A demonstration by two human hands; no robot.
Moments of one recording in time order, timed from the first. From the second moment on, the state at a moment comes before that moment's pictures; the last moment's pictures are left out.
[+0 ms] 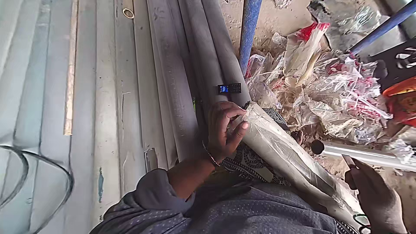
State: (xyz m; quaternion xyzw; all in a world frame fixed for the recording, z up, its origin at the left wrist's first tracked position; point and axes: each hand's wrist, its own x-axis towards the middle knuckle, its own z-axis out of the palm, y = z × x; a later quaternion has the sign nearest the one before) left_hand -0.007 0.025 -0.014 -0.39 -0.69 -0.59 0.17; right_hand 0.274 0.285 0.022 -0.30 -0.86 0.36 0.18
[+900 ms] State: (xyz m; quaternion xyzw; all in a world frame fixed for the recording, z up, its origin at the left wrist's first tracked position) left_hand 0.057 0.040 -0.045 -0.54 -0.70 -0.42 0.20; right_hand 0.123 0.205 0.074 0.01 -0.98 0.08 0.18
